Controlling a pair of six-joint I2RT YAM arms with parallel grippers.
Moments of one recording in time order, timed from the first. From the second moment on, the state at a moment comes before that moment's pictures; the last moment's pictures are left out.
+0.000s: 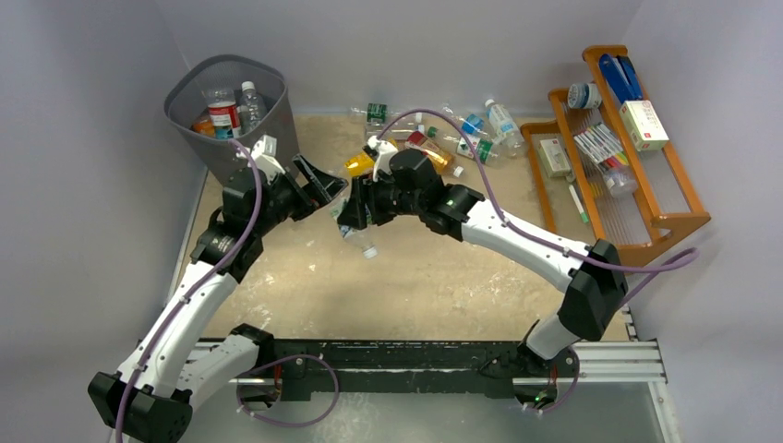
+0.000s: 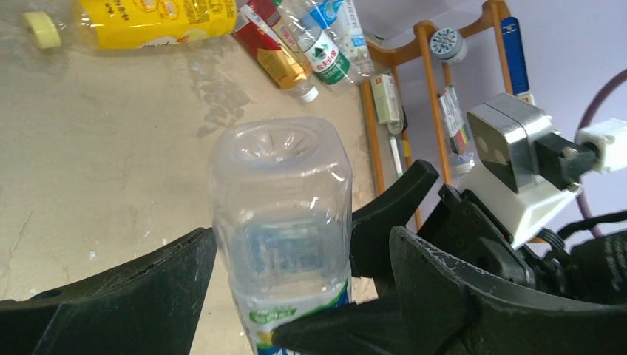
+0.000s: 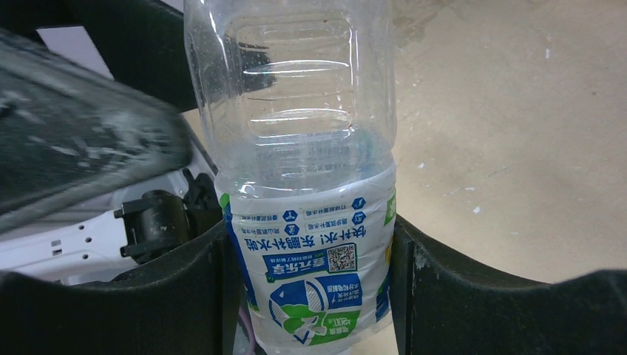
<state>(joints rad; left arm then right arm) -0.35 0.91 0.94 -0.31 0.18 -0.86 0.86 1.56 1.35 -0.27 -0.22 0.52</state>
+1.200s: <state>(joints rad) -0.30 1.31 1.59 -0.57 -0.01 -0.61 0.94 1.19 1.28 -0.37 -0.13 0.59</state>
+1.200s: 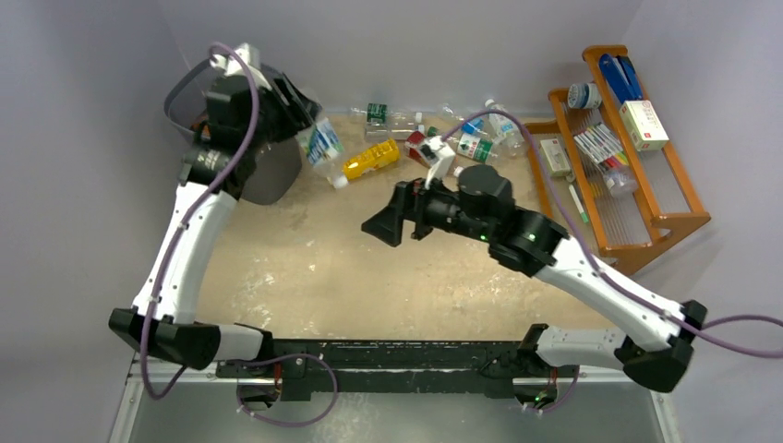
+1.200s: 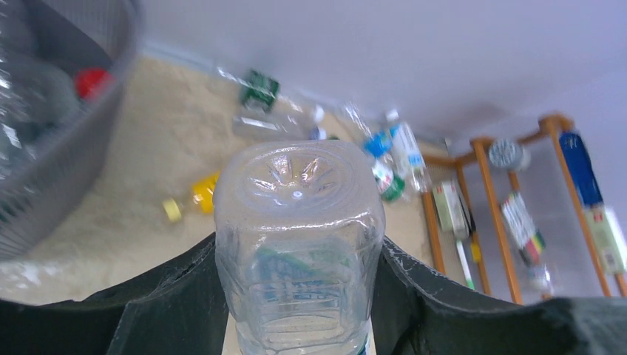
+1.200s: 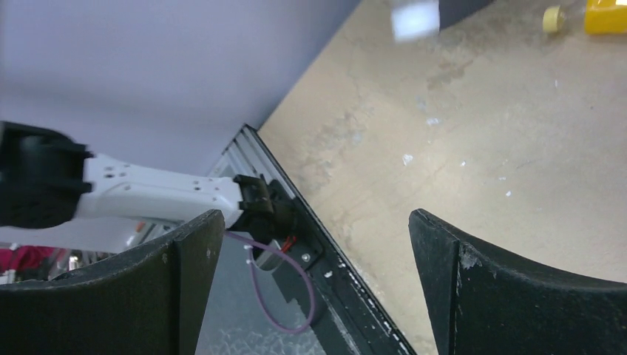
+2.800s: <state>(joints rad) 0.27 1.87 2.22 -0.63 0.16 -0.54 0.94 0.97 0.93 -0.38 -0.16 0.71</state>
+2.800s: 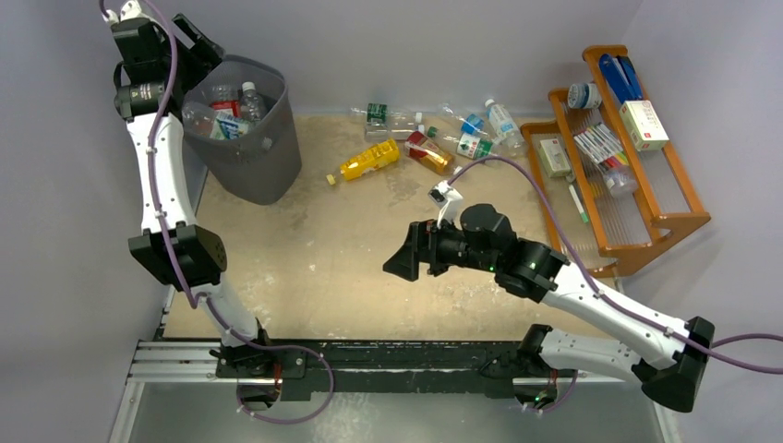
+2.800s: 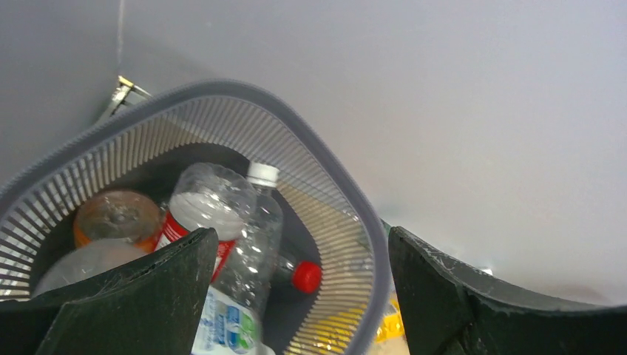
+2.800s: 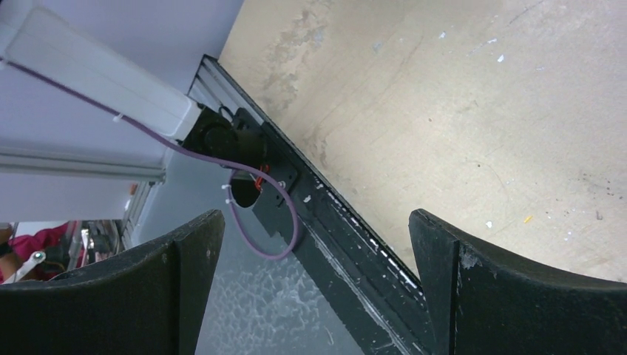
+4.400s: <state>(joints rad) -0.02 1.18 1.30 -0.48 0.31 -0.60 0.27 1.88 1.33 -0.09 0.09 -0.11</state>
